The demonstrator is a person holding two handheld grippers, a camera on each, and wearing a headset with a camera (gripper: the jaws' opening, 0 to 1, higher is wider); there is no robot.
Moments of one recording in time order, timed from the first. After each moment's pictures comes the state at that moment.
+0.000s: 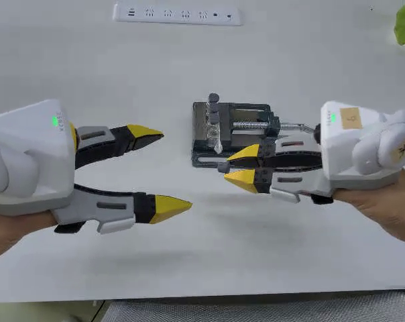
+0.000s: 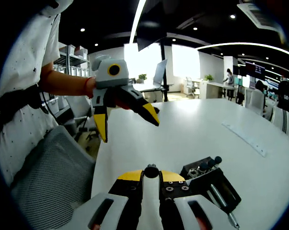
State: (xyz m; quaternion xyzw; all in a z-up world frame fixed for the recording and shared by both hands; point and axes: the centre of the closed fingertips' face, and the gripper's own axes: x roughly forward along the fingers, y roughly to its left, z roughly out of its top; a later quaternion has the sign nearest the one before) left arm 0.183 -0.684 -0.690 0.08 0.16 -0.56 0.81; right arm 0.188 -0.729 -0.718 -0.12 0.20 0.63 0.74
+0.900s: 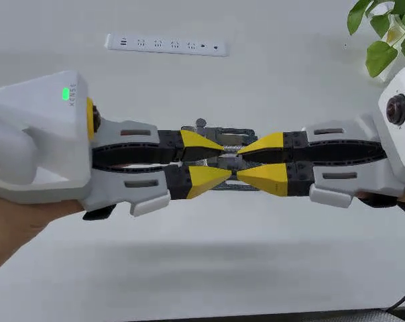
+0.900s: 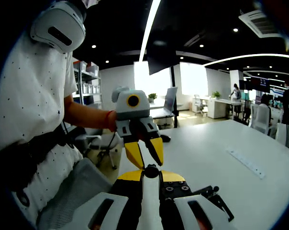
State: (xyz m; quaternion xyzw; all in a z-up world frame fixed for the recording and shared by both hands) left arm 0.169 -0.731 -0.614 0.02 0.06 -0.63 0.78; right arm 0.159 -0.728 -0.624 -0.07 0.15 0.66 0.73
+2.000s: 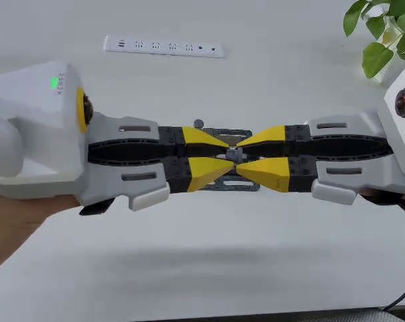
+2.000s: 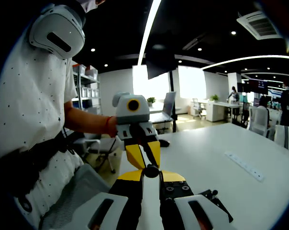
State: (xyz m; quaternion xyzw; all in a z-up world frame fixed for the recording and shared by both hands) left arm 0.166 -0.733 -0.603 0.00 0.05 -0.63 0.77; right arm 0.159 -0.727 -0.610 -0.06 0.13 0.66 0.74
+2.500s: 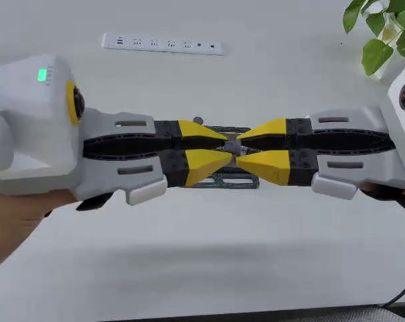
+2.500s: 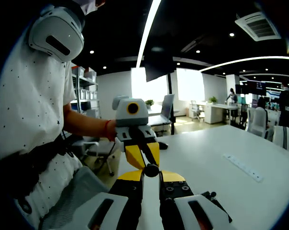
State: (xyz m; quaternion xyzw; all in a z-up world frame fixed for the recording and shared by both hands) left arm 0.169 -0.731 -0.597 -0.02 0.05 -0.63 0.77; right arm 0.162 -0.728 -0.604 -0.05 0.12 0.65 0.75
